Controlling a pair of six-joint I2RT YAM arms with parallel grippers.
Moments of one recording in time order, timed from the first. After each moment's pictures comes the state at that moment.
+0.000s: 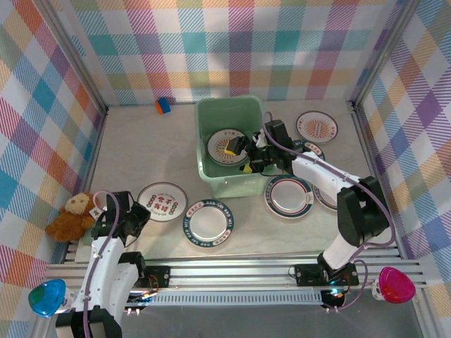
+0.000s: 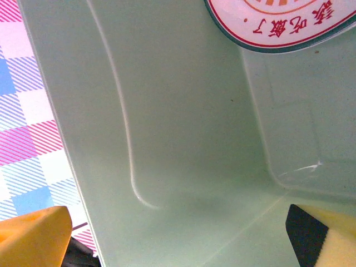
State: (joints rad) left arm 0.11 0.68 0.38 -0.70 0.14 -0.89; right arm 0.50 1.63 1.16 -0.23 -0.62 1.09
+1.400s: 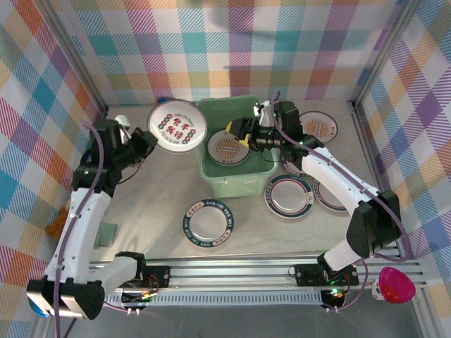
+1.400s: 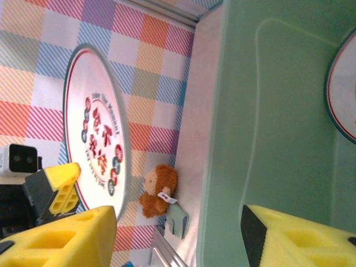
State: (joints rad) left arm -0.12 1.07 1.20 -0.61 0.27 -0.88; right arm 0.50 1.53 1.30 -0.15 -0.59 0.95
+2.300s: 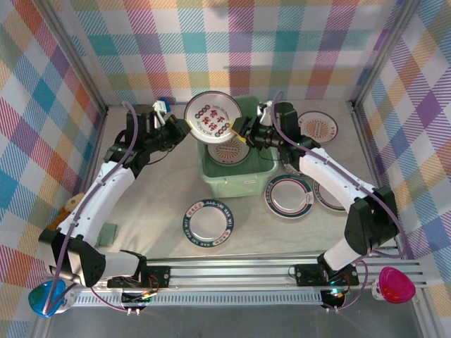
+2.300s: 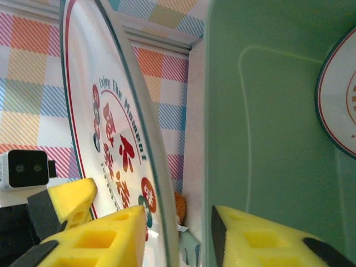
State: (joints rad) left arm -0.30 1.31 1.26 -0.39 0.33 -0.92; right arm 0.50 1.55 1.27 -0.06 -0.50 1.09
